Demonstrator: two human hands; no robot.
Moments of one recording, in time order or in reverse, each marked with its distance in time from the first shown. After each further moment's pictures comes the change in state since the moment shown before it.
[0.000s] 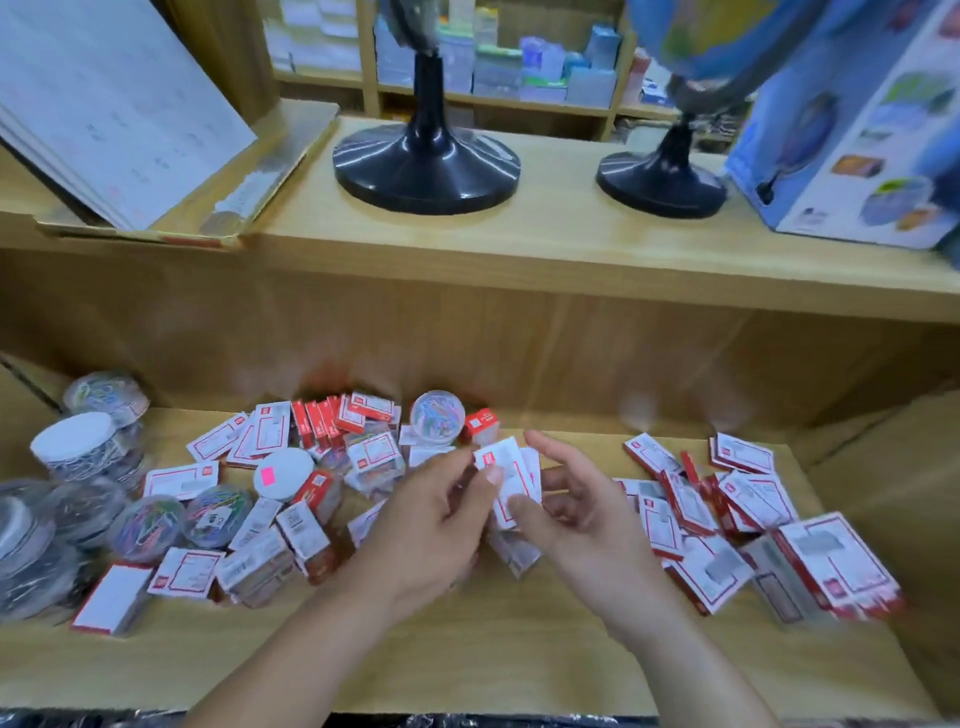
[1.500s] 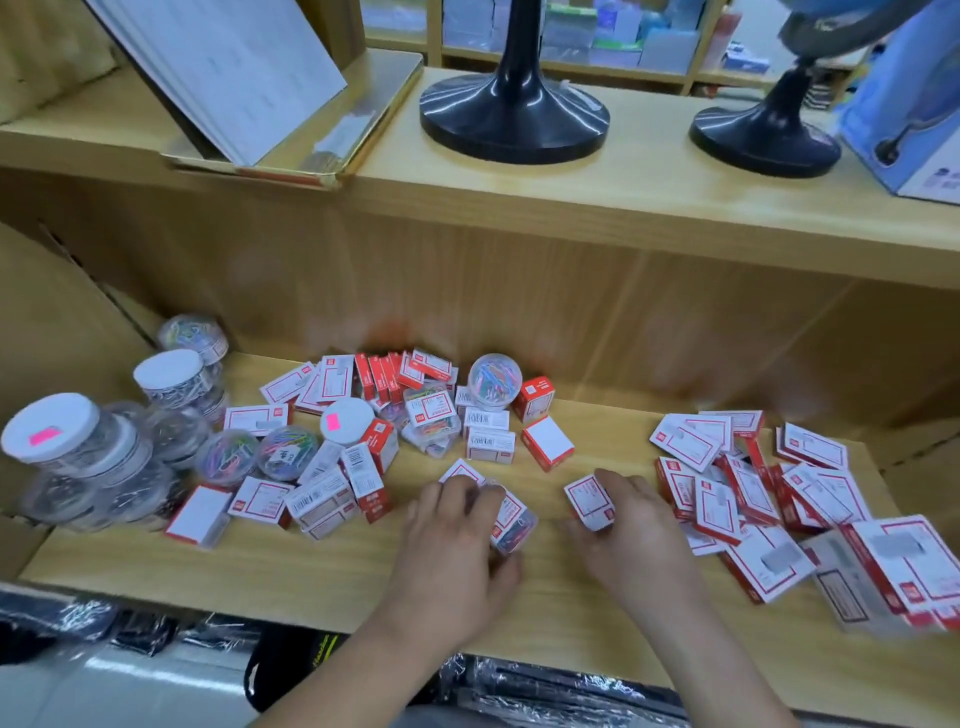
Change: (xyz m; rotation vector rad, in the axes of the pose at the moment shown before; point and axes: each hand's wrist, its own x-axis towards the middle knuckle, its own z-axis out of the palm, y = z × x) left_hand -0.061 -0.051 0.011 0.912 0.102 0.063; right_hand -0.001 0.070 -0.009 -0.960 0.103 0.032
